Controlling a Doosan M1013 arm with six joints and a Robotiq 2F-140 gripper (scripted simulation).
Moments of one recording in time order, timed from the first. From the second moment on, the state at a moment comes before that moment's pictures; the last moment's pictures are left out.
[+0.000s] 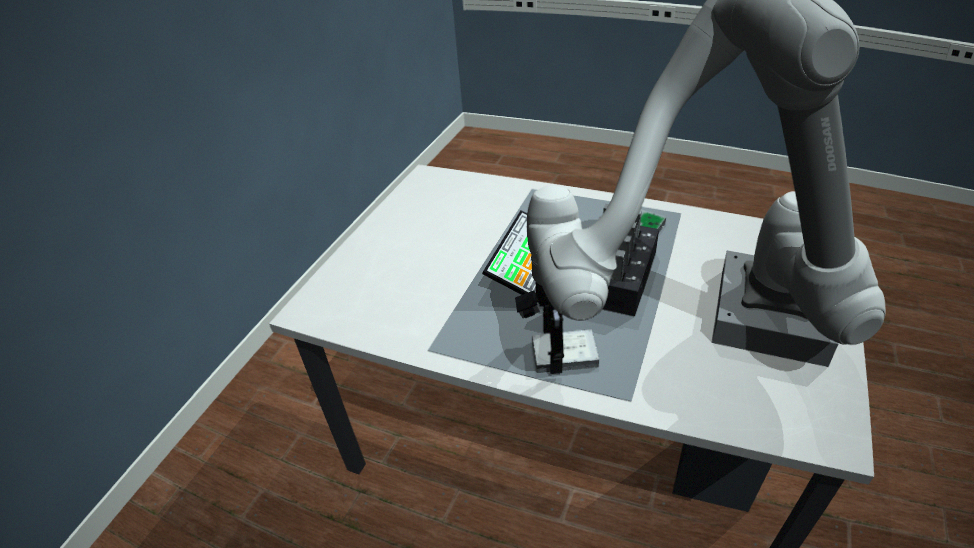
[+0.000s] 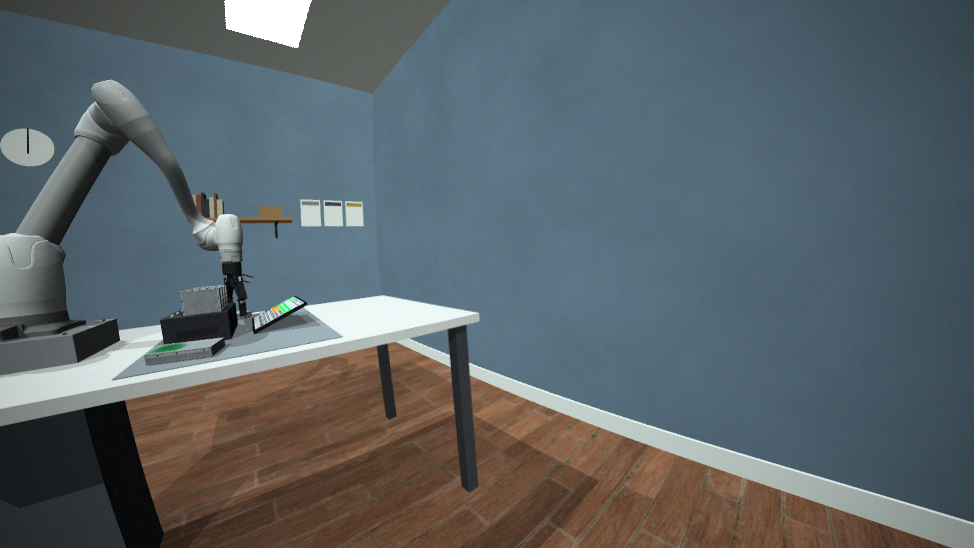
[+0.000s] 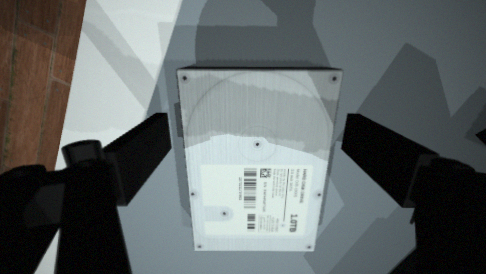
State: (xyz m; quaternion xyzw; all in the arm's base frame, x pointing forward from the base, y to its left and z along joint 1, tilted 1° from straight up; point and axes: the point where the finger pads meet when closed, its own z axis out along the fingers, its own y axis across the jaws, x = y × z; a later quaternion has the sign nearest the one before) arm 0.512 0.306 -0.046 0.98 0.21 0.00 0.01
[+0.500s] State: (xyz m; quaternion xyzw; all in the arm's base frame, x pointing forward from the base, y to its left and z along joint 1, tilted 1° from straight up) arm 0.512 0.306 -0.052 0.98 0.21 0.00 0.01
